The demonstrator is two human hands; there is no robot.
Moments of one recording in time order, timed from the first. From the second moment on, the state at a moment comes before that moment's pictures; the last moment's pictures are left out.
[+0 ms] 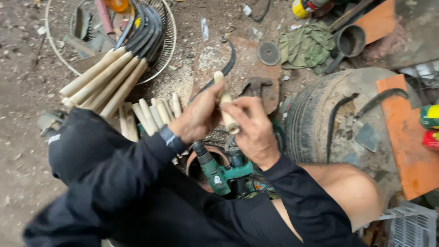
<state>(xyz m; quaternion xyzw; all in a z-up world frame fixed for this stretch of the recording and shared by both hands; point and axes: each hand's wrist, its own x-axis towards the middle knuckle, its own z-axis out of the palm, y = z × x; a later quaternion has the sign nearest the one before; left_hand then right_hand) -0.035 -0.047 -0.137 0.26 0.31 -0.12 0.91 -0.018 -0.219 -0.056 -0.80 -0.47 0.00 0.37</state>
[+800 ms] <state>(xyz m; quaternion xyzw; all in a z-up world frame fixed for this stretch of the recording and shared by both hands) -0.052 0.081 -0.152 0.04 0.33 0.20 0.92 -0.090 -0.286 -0.204 -0.70 -0.61 0.36 -0.09</state>
